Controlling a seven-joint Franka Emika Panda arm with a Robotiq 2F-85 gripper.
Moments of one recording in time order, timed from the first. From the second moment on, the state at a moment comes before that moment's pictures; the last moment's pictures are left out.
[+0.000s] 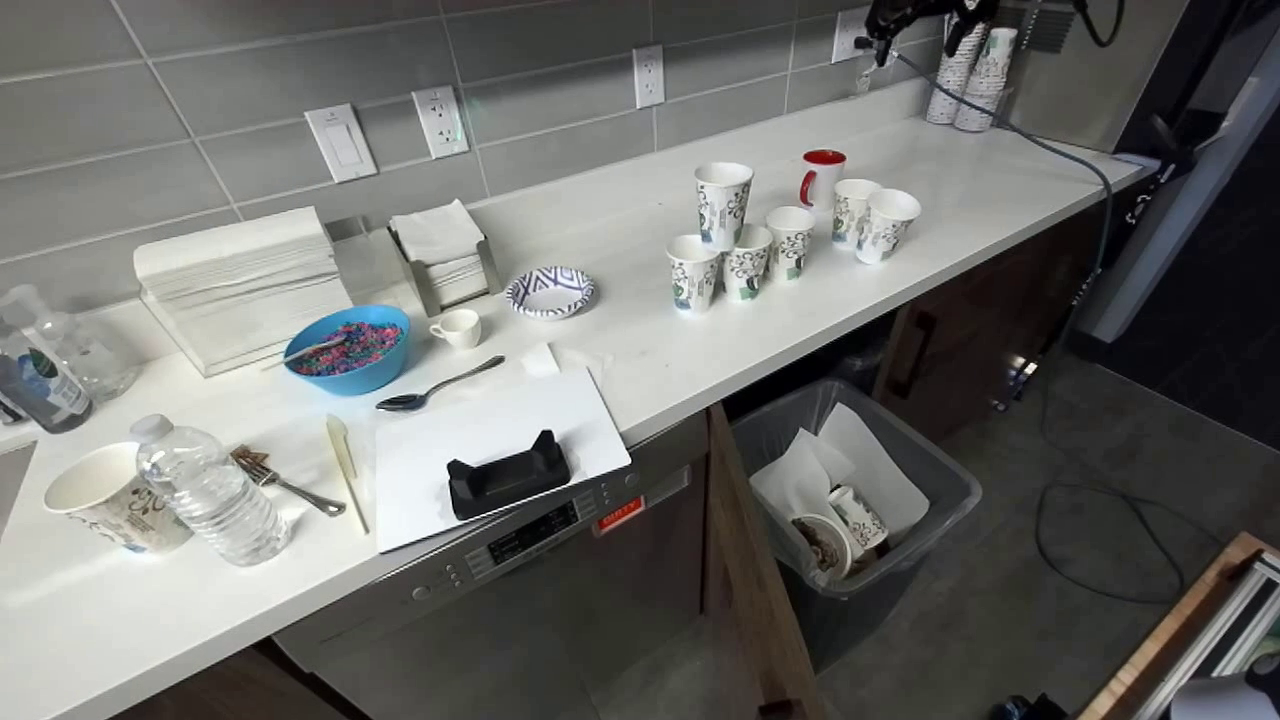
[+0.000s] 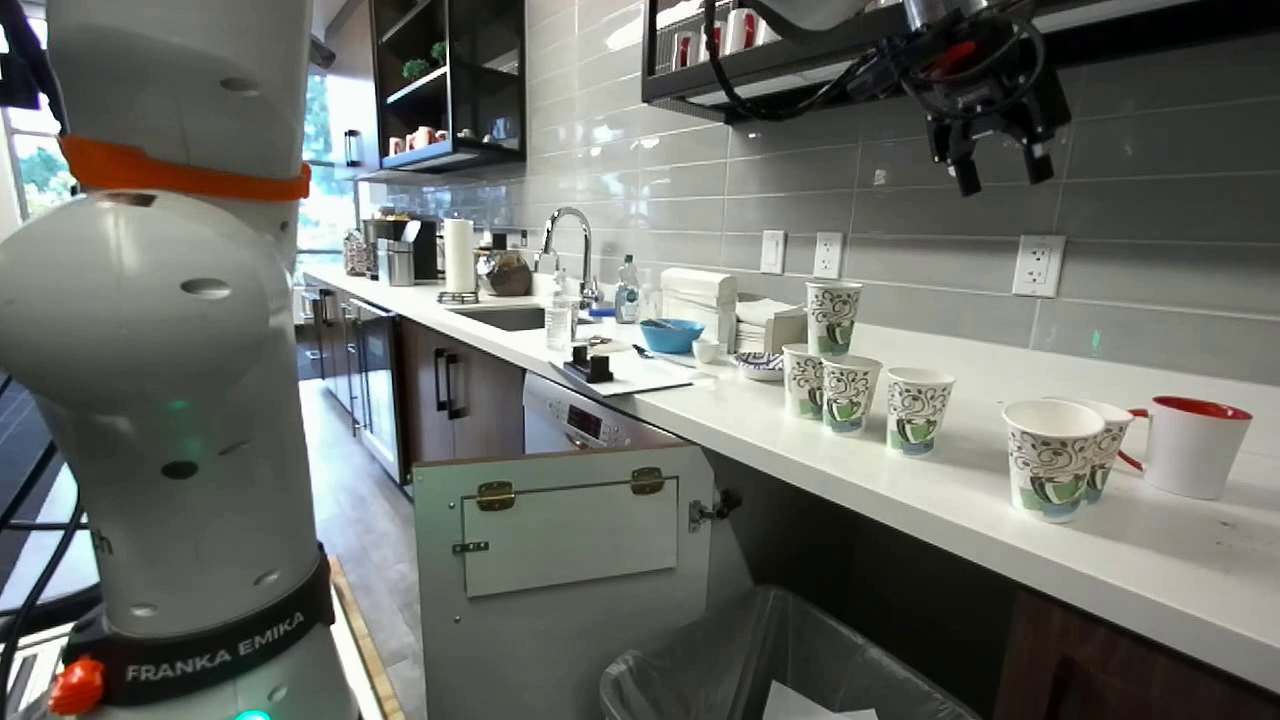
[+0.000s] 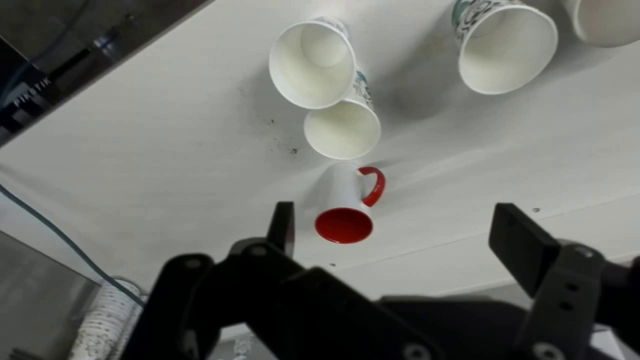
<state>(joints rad) -0.12 0.13 -0.16 -1.60 -0.18 2.14 0.31</state>
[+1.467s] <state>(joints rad) -0.23 0.35 -0.19 -1.60 0.14 2.26 0.33</state>
